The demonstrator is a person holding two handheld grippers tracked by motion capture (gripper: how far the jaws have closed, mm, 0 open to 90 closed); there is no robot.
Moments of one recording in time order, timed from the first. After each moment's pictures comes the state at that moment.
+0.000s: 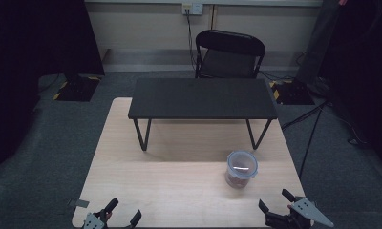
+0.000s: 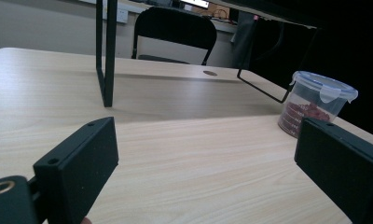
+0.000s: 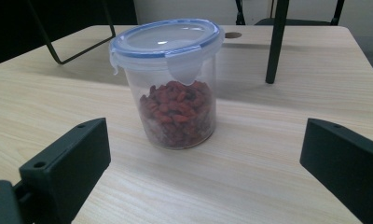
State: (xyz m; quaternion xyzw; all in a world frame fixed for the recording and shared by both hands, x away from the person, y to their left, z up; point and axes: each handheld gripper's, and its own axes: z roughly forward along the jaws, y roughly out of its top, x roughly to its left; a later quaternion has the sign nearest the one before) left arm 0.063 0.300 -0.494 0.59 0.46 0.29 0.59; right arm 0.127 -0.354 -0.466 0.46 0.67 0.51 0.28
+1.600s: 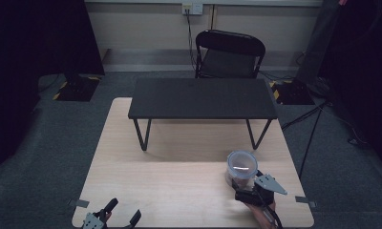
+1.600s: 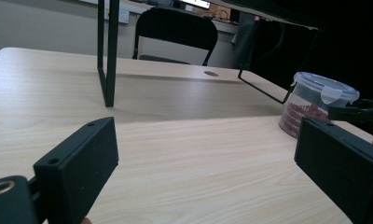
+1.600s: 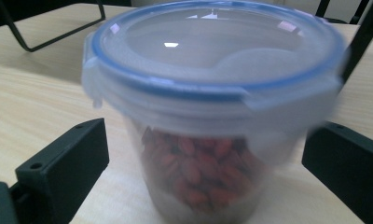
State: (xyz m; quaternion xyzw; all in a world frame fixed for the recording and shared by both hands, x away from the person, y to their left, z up) left arm 0.062 0.301 -0.494 0.59 0.46 0.29 0.60; right arm 0.207 -0.274 -0.481 0.45 0.69 0.48 0.30
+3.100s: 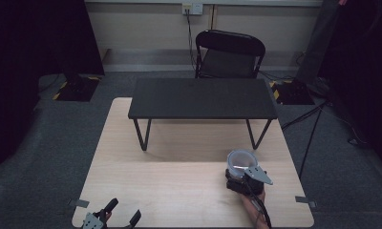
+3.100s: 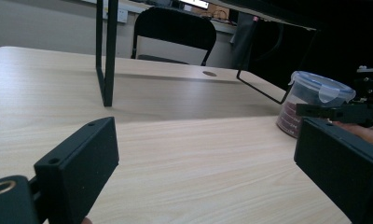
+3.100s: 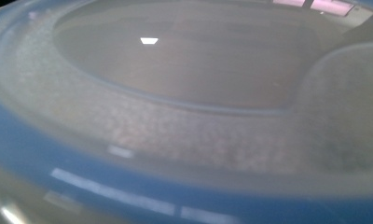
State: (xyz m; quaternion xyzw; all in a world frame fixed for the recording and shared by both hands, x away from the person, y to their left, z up) left arm 0.063 0.302 -0.494 0.59 0.46 0.29 0.60; right arm 0.233 -0.240 -0.492 0.48 0.68 0.45 0.33
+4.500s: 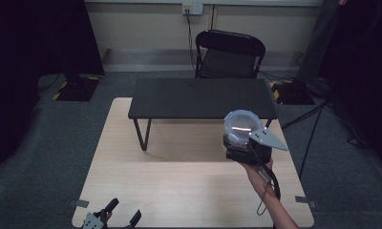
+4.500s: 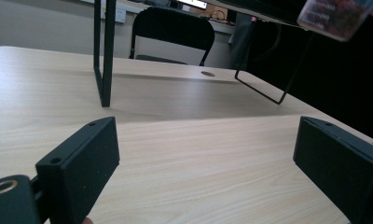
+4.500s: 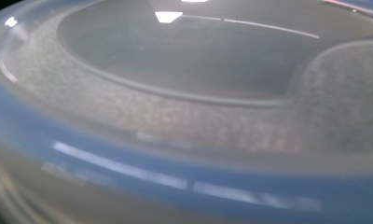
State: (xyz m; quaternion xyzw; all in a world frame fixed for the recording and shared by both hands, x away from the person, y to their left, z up) left arm 0.063 0.303 -0.495 0.59 0.46 0.28 0.60; right arm 0.248 -0.227 -0.336 0.41 0.67 0.51 0.34
